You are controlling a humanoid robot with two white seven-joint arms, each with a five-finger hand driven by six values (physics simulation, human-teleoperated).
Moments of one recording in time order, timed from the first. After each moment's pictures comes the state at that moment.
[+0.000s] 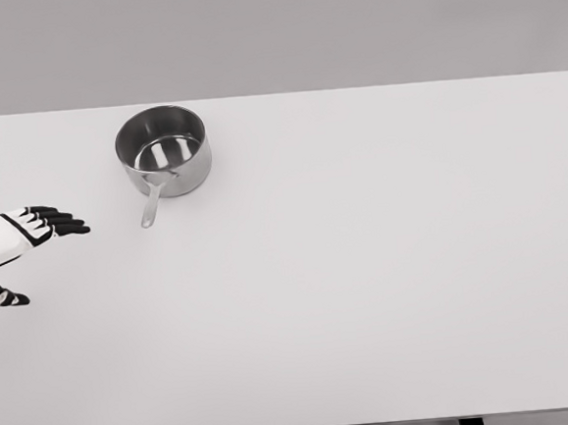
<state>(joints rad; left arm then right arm) 0.04 1.16 -0.13 -1.67 -0.16 -0.61 -0.37 0.04 0.00 -0.13 0.11 -0.01 -0.25 -0.01</state>
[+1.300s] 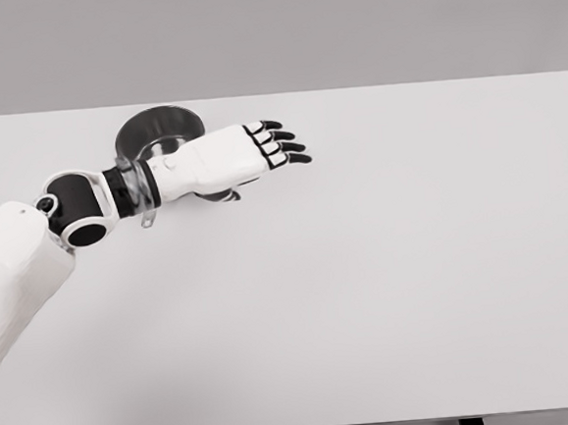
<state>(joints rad) -0.67 0.45 -0.65 -1.42 -0.78 -0.61 -0.30 0.04 0.00 -0.13 0.11 -0.01 -0.25 -0.01</state>
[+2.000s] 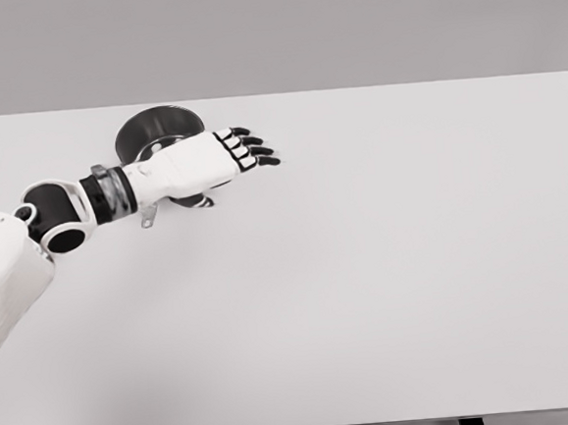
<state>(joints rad) -0.63 0.49 -0.60 -1.38 -0.78 -0.61 -0.30 0.04 0.00 -0.13 0.11 -0.01 -0.25 -0.01</state>
